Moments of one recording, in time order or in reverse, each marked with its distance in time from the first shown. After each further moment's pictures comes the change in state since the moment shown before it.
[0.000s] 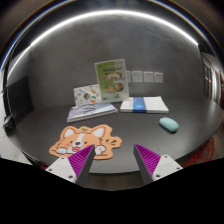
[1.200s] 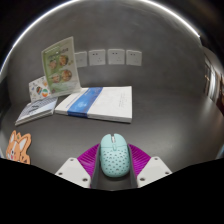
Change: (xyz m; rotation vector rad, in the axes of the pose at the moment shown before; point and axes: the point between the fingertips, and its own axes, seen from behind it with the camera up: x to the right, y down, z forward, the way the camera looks) arm 0.277 -0.032 0.179 -0.174 0.090 -0.027
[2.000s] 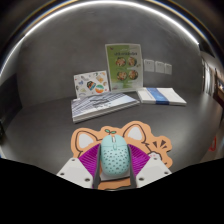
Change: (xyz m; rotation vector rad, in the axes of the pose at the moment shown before) arm -0.400 0.052 -0.080 0.091 0.049 0.072
